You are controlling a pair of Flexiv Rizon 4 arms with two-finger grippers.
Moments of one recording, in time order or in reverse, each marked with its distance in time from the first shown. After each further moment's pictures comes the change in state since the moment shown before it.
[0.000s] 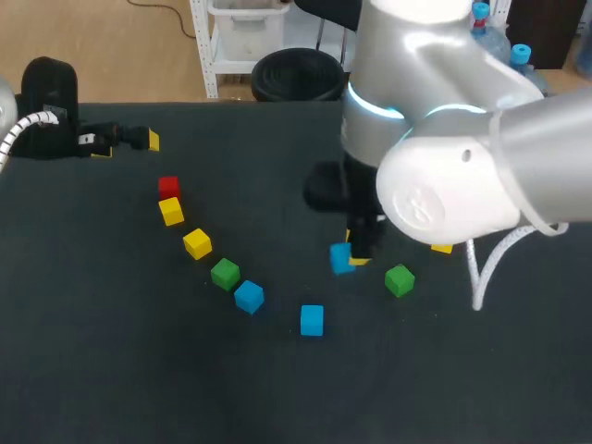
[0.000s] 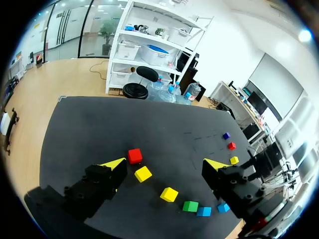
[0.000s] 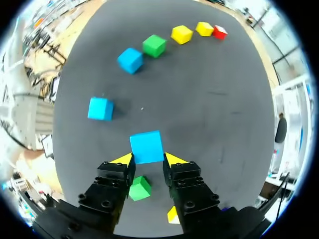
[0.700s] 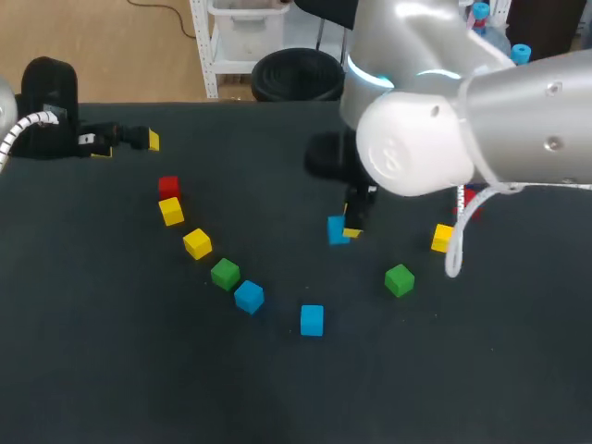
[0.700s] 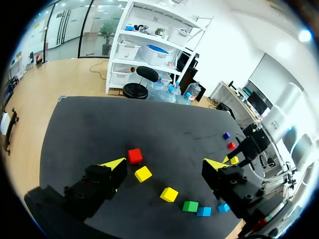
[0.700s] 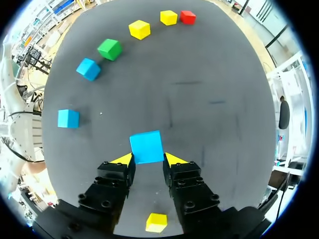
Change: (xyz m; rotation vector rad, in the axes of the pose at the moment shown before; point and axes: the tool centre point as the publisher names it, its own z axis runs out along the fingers) left arm 0.000 0.000 0.000 0.000 0.000 0.000; right arm 0.003 -0.062 0.018 -0.029 -0.014 0.109
